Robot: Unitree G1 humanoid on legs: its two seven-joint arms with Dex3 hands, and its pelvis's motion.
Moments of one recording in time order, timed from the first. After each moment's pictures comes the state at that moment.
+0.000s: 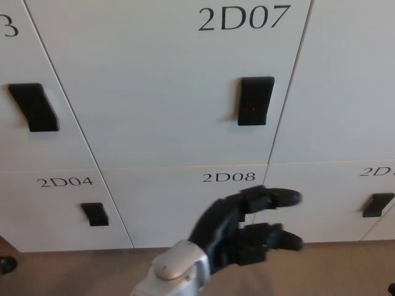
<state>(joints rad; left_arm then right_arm) -0.14 -0.04 -0.45 0.33 -0.30 0.12 -0.23 -0.08 -0.36 -0.41 1.06 0.30 -0.12 0.28</state>
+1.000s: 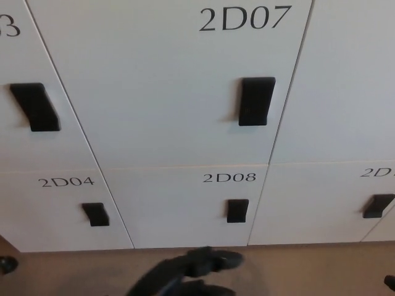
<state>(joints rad) 0.19 0.37 -0.50 -0.06 -0.24 0.14 -0.26 -0.06 -0.38 -0.31 0.95 0.24 -0.12 0.28</state>
